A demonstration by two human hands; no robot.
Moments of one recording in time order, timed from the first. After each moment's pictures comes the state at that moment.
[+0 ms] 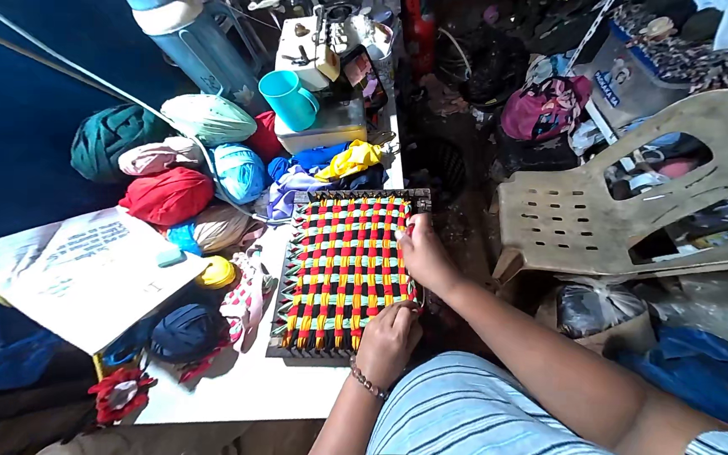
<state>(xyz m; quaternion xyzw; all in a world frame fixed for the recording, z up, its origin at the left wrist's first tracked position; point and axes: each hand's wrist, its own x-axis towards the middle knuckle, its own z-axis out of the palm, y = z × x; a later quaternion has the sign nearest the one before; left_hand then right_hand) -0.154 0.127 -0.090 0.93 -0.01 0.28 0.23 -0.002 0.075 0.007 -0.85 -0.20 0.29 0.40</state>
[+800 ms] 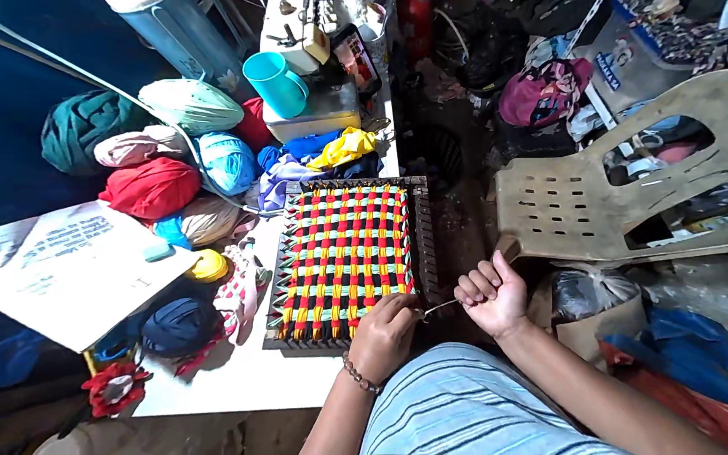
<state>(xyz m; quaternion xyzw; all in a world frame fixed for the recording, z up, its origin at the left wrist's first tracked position) -0.163 0.133 -0.098 0.92 -0.06 0.24 0.31 -0.023 -0.036 -0.074 -0.26 0.20 0.33 0.89</state>
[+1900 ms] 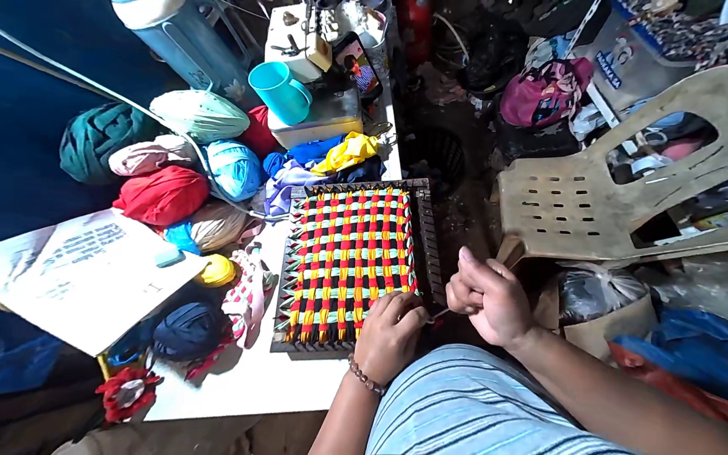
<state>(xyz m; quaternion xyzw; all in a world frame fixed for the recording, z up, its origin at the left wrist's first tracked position) -0.164 0.135 -0.097 0.94 -0.06 0.24 0.26 -0.037 -0.009 0.007 -0.49 -0.04 0.36 0.79</state>
